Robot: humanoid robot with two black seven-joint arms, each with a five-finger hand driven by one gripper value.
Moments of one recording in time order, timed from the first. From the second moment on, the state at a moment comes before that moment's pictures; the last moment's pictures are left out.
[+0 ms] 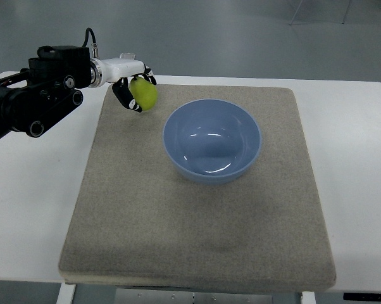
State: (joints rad) left arm -1.15 0.37 -0.42 -0.78 1.63 -0.31 -0.04; right arm 0.02 0.00 -0.09 0.15 -0.04 -0.09 0.00
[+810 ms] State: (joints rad) left arm -1.26 0.57 -0.43 -1.20 1.53 -0.42 -0.21; right arm 0.02 0.00 -0.09 0.15 -0.04 -0.09 0.00
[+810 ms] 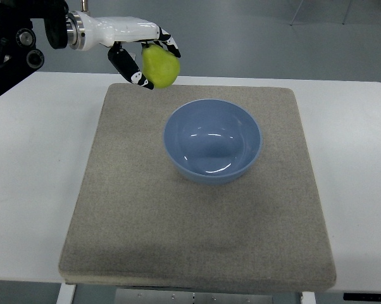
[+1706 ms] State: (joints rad) left arm -1.23 0.44 -0.36 -1.25 1.55 -0.46 -0.20; right arm 0.02 0.00 -0.09 0.15 -0.04 -0.09 0.00
